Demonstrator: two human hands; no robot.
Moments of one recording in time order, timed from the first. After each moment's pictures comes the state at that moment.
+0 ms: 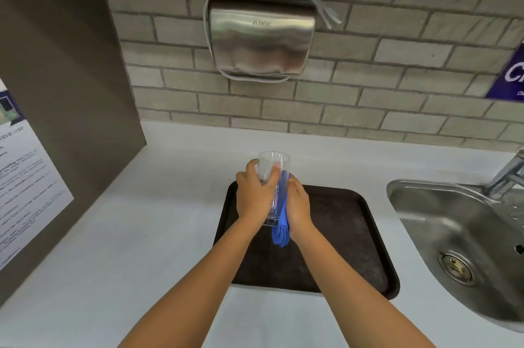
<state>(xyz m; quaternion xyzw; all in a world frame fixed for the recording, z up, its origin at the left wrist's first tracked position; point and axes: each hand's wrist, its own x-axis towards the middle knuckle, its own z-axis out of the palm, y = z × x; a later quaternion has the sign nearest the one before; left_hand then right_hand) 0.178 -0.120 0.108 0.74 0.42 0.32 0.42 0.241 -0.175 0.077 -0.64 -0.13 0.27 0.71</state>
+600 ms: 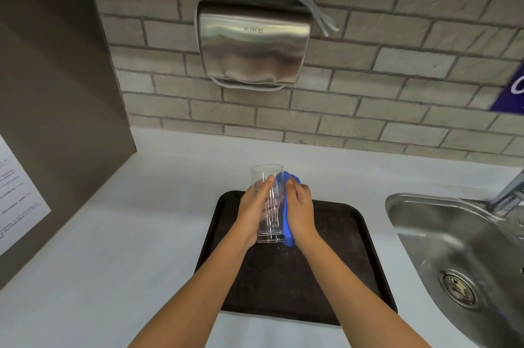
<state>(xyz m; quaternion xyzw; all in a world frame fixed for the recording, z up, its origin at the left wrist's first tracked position) 0.204 -0.111 0.086 0.48 0.27 0.26 0.79 0.282 -0.175 0.088 -0.68 -0.20 0.20 0.68</state>
